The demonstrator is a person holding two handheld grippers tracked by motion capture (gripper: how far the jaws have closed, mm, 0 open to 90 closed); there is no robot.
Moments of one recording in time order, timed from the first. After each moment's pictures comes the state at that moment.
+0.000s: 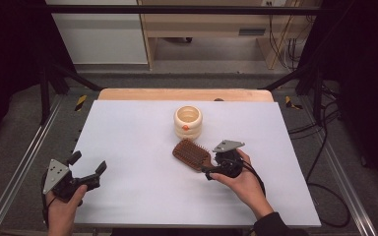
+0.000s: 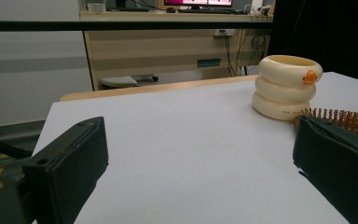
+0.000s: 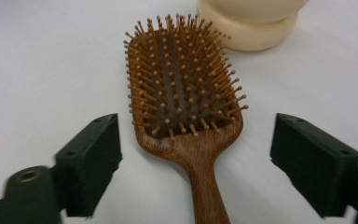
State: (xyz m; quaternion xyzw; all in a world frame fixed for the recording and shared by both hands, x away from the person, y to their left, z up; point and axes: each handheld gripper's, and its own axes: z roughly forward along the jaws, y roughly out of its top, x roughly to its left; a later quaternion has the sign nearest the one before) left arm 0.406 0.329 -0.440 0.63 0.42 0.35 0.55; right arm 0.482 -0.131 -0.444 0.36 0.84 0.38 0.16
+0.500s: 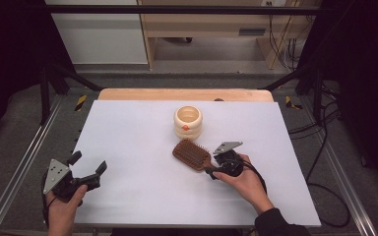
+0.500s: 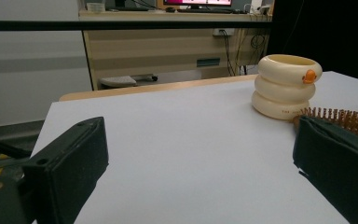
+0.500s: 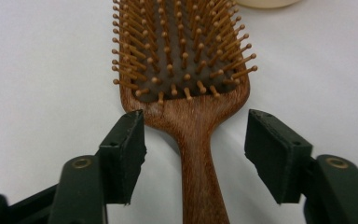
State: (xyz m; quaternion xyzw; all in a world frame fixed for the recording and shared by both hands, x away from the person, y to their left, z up) left arm 0.406 0.328 -0.441 0.63 0.42 0.35 0.55; right arm 0.492 -0.139 -0.463 0.34 0.86 0.35 0.13
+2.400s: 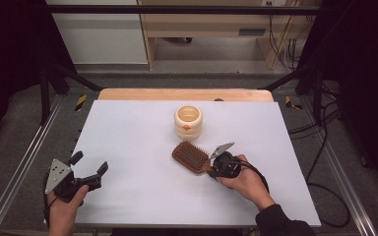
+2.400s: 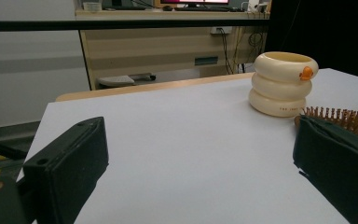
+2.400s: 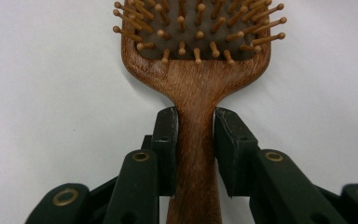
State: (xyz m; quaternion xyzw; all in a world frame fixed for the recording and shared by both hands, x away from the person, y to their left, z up) left arm 0.407 0.326 -0.441 0.64 0.42 0.35 0.55; right arm 0.491 -0.132 -0.461 0.30 0.91 0.26 0.09
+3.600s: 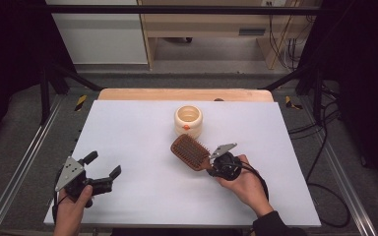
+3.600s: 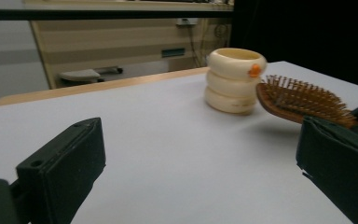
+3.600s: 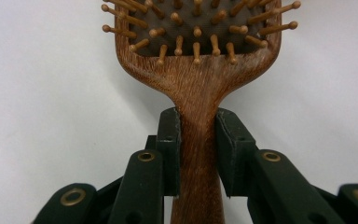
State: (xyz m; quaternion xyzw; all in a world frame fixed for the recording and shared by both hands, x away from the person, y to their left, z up) left arm 0.408 0.287 -0.424 0.68 0.38 0.28 0.56; right arm 0.477 -0.131 -0.447 0.31 0.89 0.30 0.12
